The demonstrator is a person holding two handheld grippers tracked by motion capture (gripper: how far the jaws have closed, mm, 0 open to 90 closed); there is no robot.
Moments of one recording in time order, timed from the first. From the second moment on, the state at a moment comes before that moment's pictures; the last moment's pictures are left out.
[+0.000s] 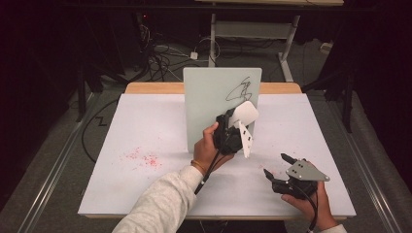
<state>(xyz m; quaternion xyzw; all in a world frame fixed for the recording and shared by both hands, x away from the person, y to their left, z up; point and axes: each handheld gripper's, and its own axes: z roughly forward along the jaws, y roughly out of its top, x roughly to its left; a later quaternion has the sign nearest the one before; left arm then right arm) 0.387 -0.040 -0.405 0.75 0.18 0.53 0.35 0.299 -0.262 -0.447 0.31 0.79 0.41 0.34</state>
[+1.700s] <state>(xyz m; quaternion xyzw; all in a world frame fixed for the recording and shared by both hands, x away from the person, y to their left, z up) 0.400 -0.033 -0.364 0.71 0.25 0.53 0.38 0.300 -0.259 -0.450 0.31 0.80 0.40 0.33</state>
